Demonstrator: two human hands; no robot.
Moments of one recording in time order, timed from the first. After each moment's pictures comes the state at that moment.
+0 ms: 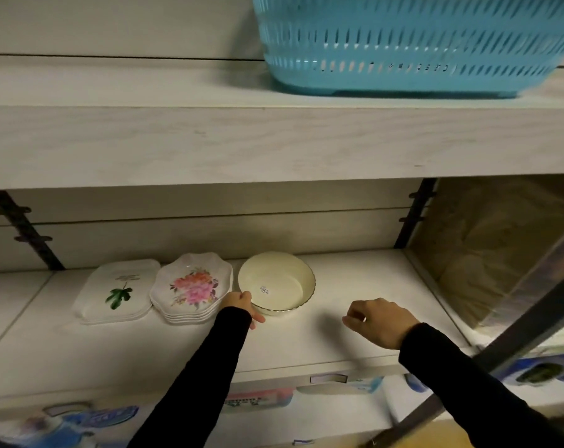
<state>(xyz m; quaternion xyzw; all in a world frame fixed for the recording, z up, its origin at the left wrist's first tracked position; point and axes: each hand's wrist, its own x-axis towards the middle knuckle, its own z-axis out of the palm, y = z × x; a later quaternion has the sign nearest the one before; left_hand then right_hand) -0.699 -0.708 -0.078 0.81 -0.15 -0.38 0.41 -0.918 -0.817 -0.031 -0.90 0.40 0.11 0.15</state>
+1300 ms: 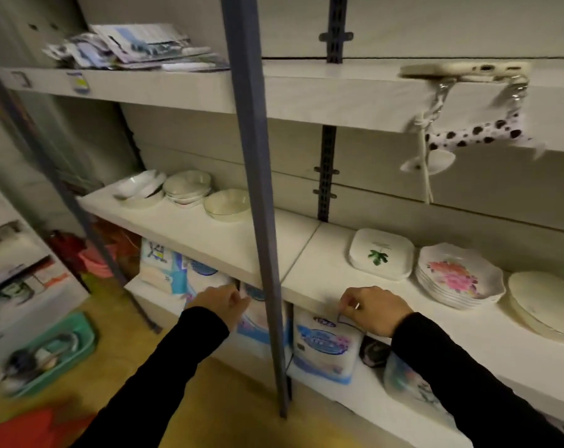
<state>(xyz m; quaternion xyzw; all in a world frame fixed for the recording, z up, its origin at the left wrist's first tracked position) -0.566 -0.237 -0.011 0.98 -0.11 -0.09 0.12 -0.644 -0.482 -0.019 -0.98 0.09 0.13 0.15</state>
